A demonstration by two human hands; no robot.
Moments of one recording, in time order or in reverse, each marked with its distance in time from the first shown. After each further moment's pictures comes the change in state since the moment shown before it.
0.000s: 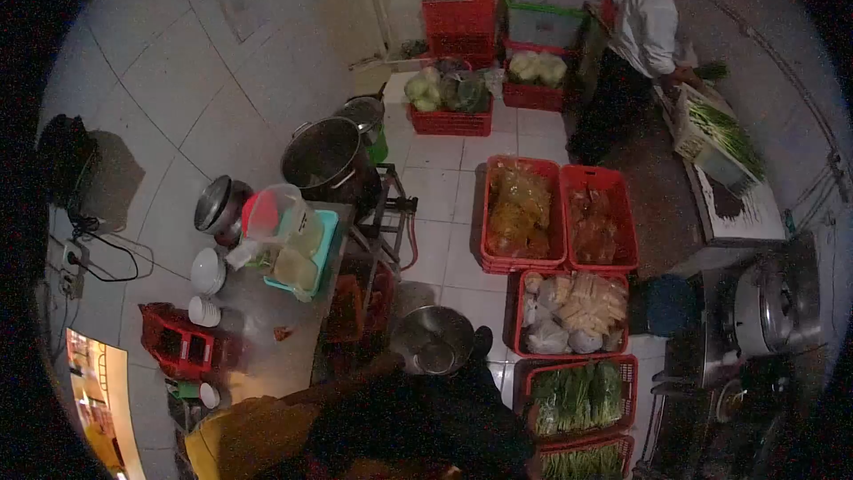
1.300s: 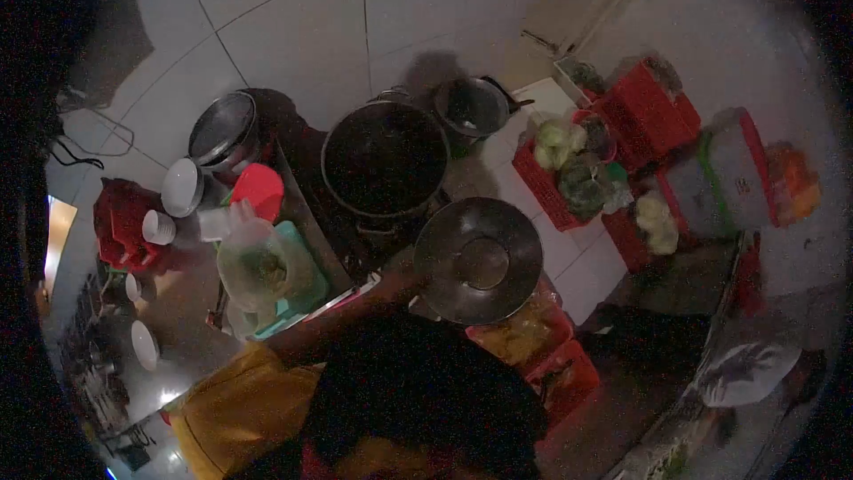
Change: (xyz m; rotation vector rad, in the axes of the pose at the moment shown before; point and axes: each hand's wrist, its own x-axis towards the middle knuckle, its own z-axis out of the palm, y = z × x) left_hand 0.073 0.466 -0.232 -0.532 0.146 0.567; right_hand 0.441 -0.661 0.114 -0.504 -0.633 -0.146
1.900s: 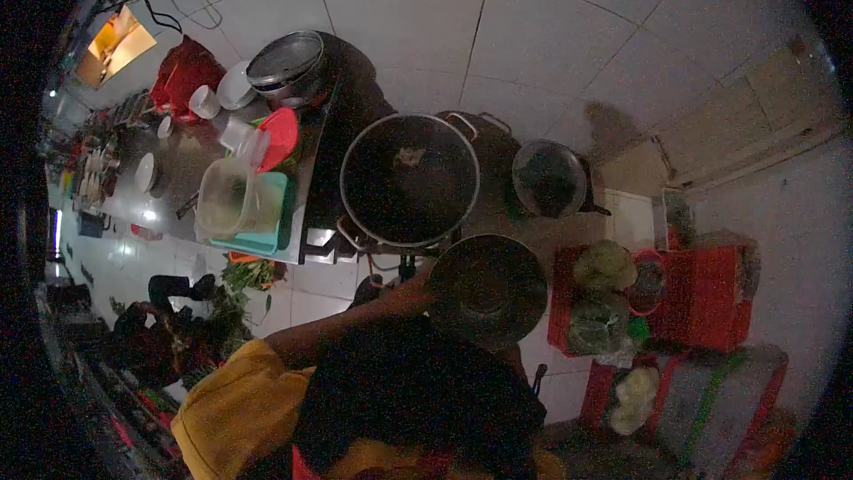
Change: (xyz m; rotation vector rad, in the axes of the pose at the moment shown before) left_hand 0.202 0.028 0.044 -0.143 0.541 -0.018; right_hand 0.278 -0.206 -0.128 -0.555 -0.312 -0.036
